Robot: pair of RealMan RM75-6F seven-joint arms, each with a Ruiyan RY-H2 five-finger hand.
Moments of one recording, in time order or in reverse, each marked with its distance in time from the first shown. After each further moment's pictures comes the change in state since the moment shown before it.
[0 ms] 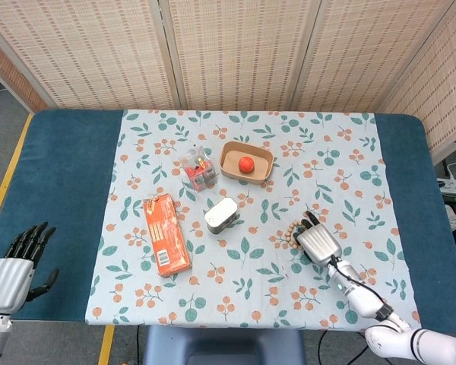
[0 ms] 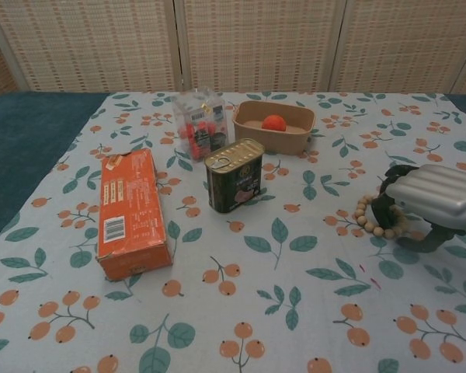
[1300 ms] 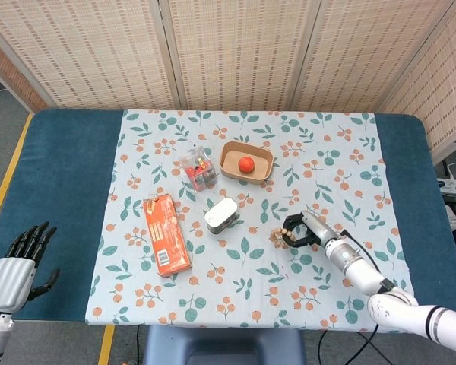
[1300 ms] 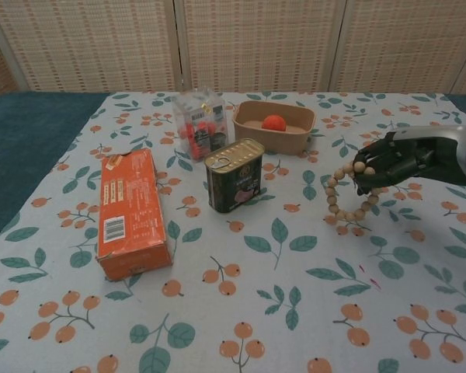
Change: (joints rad) left arm -0.004 -0.011 0.000 0.007 -0.005 -0.008 0.011; right arm 0.074 0.225 0.267 -0.269 0.331 -0.450 0.955
